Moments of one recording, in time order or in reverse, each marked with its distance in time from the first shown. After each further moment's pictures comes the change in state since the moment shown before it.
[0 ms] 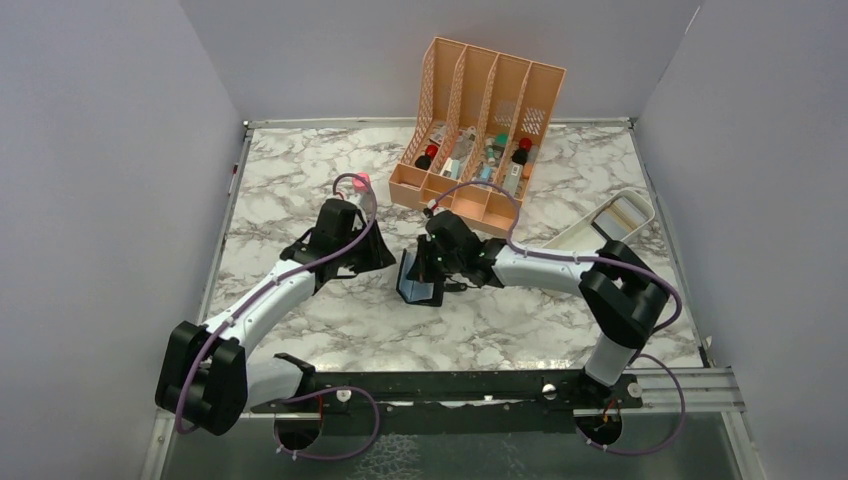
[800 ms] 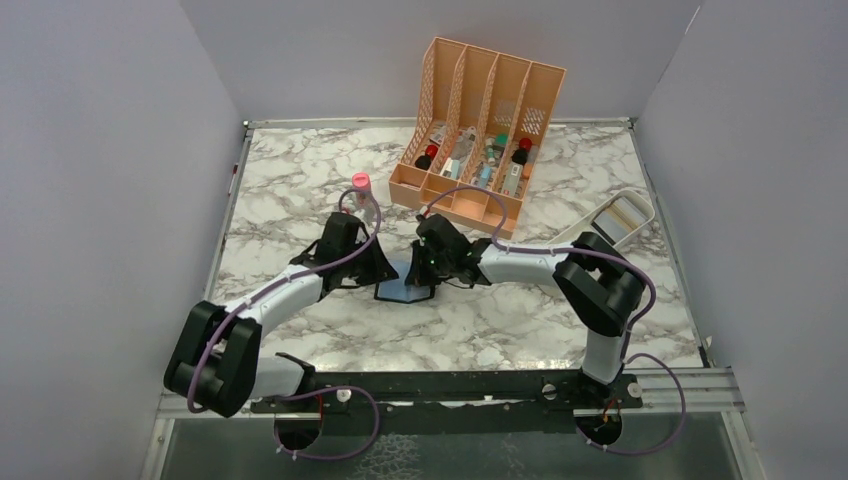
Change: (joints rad) left arm 0.005 0.055 -0.121 0.161 0.101 -0.074; right arm 0.000 0.129 0.051 0.008 -0.025 0.000
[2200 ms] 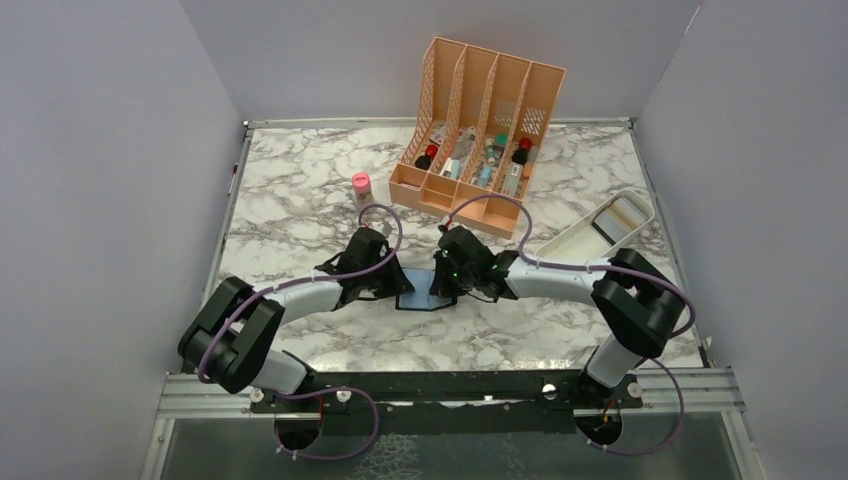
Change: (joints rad) left arm -0.165 0.151 -0.072 0.211 -0.089 -0.130; right arm 0.000 -0.187 -0.195 -0.047 0.095 -0.041
